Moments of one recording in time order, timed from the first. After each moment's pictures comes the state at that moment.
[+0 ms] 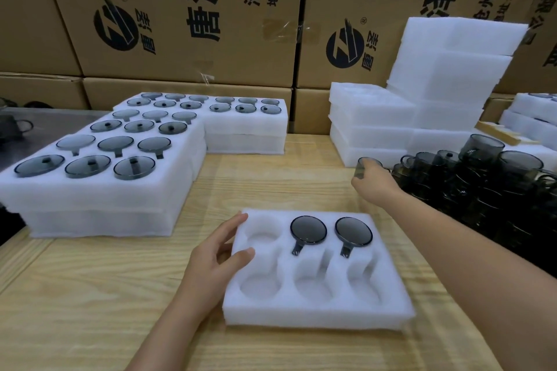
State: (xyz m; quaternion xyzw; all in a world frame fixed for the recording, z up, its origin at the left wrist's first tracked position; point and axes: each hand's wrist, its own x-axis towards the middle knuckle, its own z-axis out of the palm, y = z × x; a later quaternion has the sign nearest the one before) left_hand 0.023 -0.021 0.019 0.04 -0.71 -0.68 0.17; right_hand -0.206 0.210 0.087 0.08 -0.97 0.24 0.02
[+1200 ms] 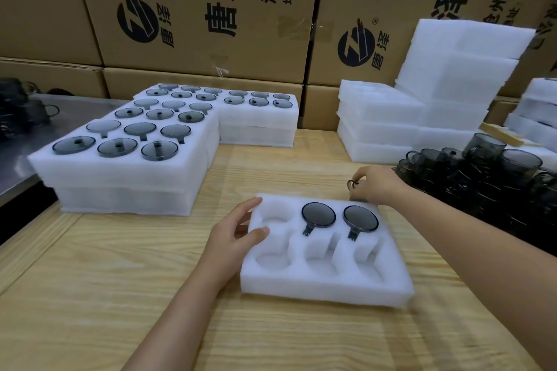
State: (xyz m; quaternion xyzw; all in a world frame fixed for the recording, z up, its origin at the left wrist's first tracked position) left_hand 0.022 -0.020 0.019 0.04 -0.71 -0.69 0.17; right_hand -0.170 0.204 0.098 0.11 -0.99 0.11 -0.02
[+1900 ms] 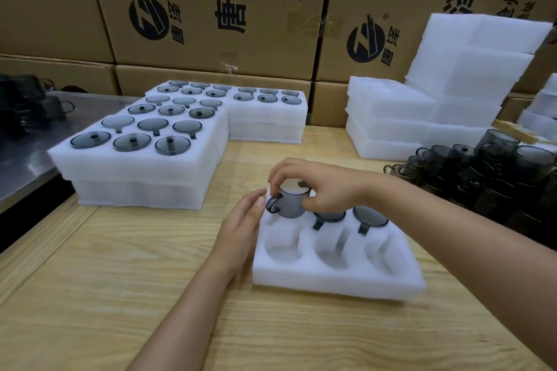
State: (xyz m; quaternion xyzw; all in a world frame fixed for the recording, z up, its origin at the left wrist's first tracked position) left_hand 0.019 -0.017 0.027 0.04 -0.68 -0.70 0.20; right_hand -0.078 0.129 0.145 0.56 -0.80 0.17 -0.15
